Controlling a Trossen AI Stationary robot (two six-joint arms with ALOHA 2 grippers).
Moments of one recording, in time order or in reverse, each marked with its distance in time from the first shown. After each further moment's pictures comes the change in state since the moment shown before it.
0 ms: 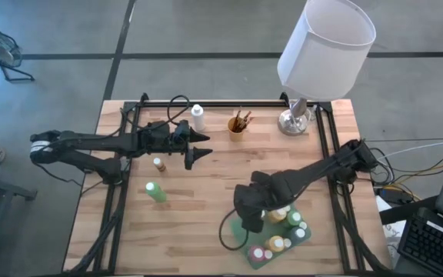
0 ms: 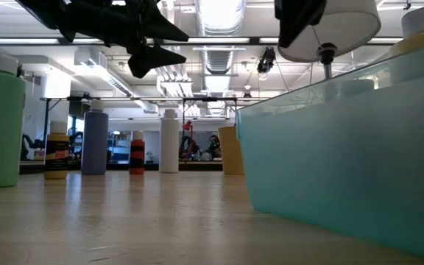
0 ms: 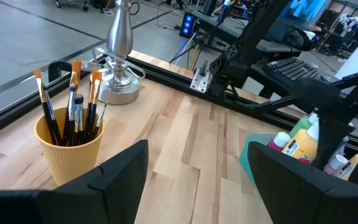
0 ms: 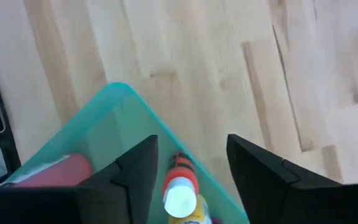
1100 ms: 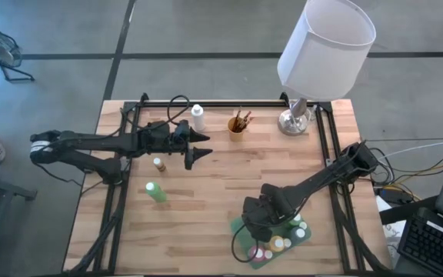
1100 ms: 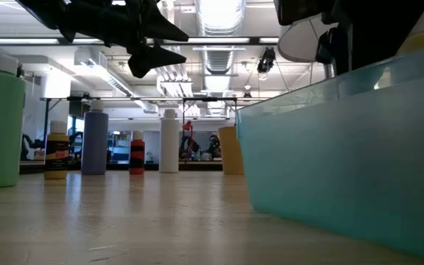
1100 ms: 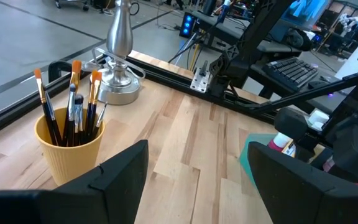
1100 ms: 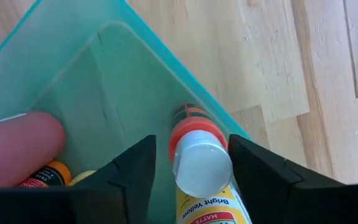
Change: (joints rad) left arm 0.001 0.000 0.000 0.000 0.000 0.000; right arm 0.082 0.004 -0.253 0.116 -0.037 0.137
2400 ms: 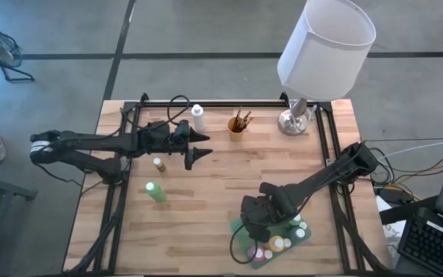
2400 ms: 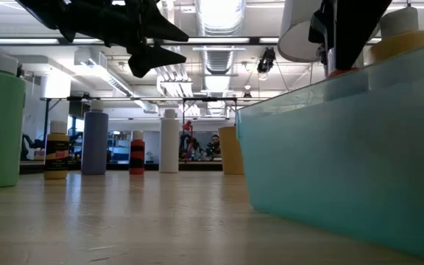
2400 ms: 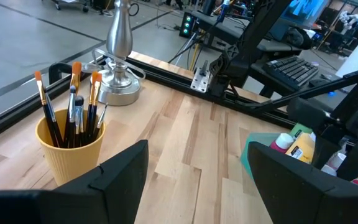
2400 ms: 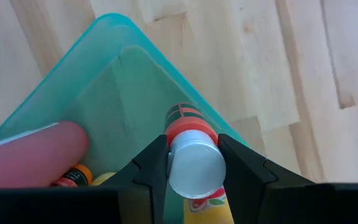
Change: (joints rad) left arm 0.000 0.000 0.000 0.000 0.000 0.014; right arm 0.000 0.000 0.103 -0.065 0.014 0.000
